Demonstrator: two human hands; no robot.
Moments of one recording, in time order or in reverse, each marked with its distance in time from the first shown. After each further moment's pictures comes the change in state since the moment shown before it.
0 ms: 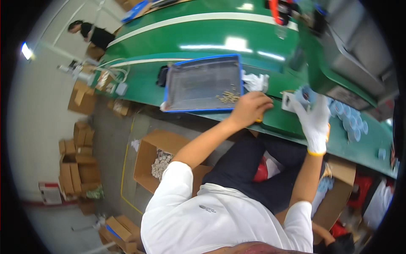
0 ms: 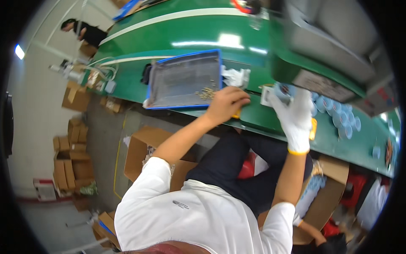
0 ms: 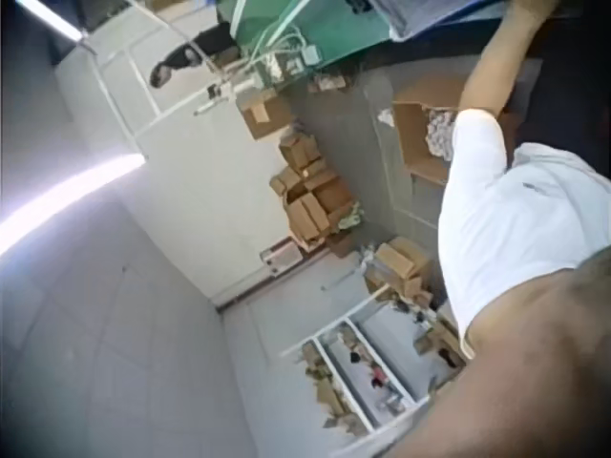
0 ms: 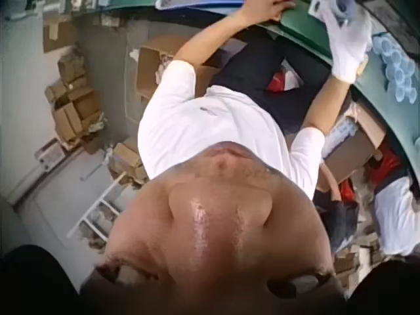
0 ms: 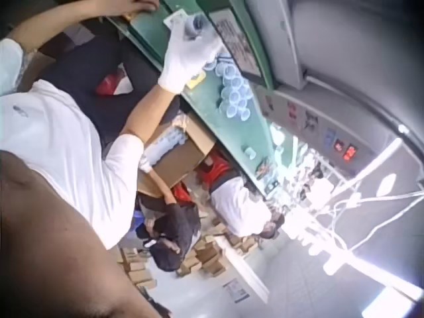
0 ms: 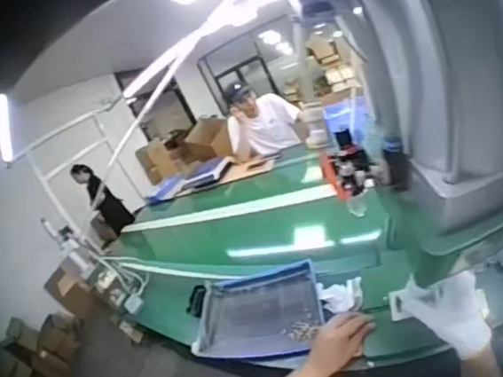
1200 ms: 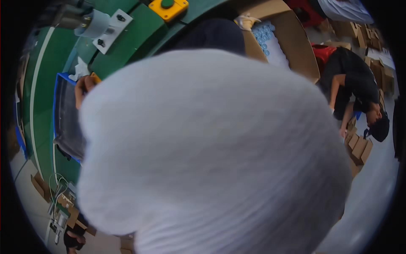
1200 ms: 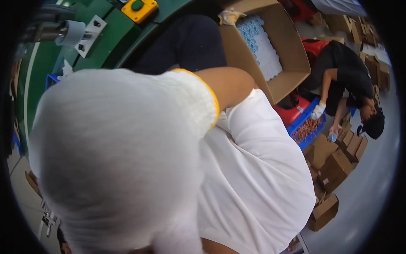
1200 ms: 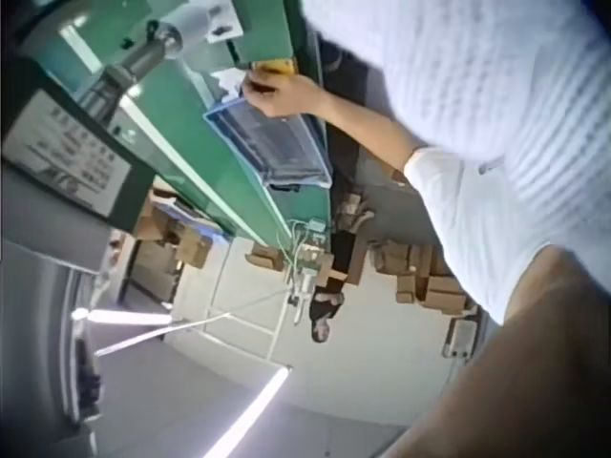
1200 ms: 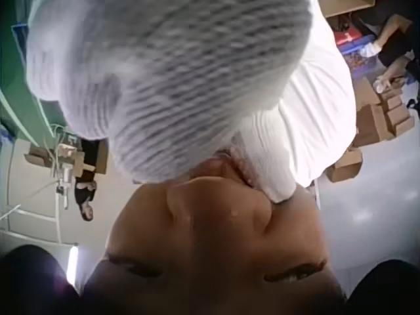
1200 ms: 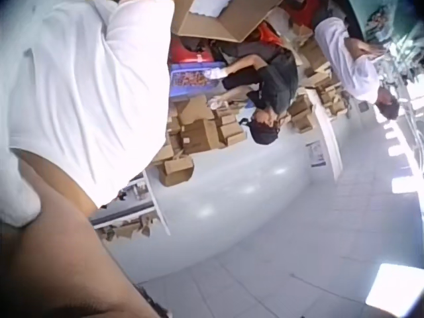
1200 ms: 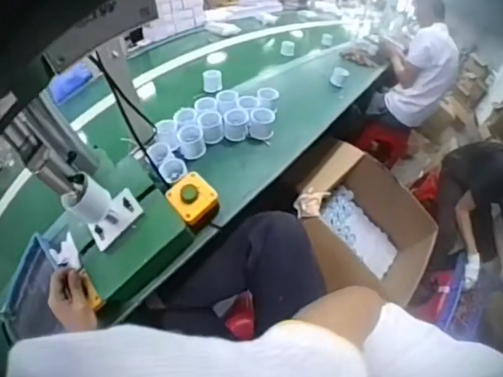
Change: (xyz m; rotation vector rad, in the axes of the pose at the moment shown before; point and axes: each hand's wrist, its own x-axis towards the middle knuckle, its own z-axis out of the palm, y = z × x) left_hand -0.014 -0.046 -0.004 0.003 -0.004 -0.519; right_hand -0.095 -0.032 -0.094 0.873 -0.349 -0.483
